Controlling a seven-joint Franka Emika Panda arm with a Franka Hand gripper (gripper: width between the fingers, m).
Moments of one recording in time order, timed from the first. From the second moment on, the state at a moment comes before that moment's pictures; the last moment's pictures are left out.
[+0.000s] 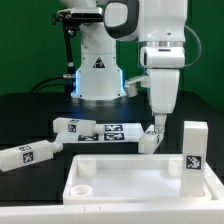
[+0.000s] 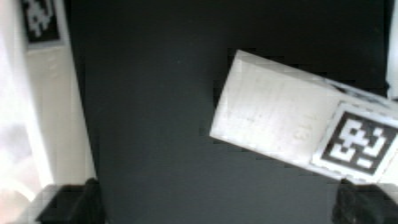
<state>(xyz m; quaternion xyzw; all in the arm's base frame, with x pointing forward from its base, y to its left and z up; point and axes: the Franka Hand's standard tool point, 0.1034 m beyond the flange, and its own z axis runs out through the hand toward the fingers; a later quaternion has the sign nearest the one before) 0.442 0.100 0.052 0.77 0.64 0.05 0.06</state>
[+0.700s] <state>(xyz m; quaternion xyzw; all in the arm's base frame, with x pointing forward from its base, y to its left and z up) 0.444 0.099 0.051 0.97 0.24 0.06 0.02</state>
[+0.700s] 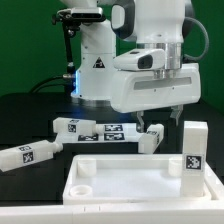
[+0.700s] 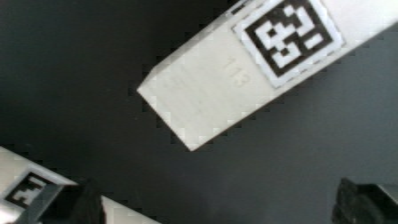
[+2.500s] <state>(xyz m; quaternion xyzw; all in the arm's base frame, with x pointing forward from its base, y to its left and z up) 0.452 0.071 0.051 0.97 -0.22 -0.11 -0.07</state>
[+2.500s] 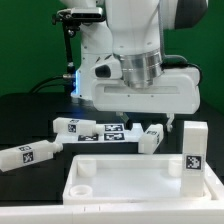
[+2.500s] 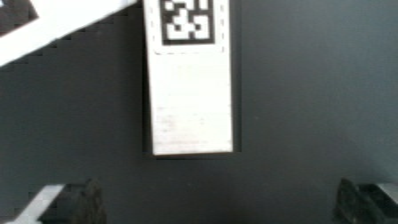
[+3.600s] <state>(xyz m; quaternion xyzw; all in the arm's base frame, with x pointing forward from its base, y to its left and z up) 0.445 0.067 0.037 0.91 -0.22 -0.33 -0.13</state>
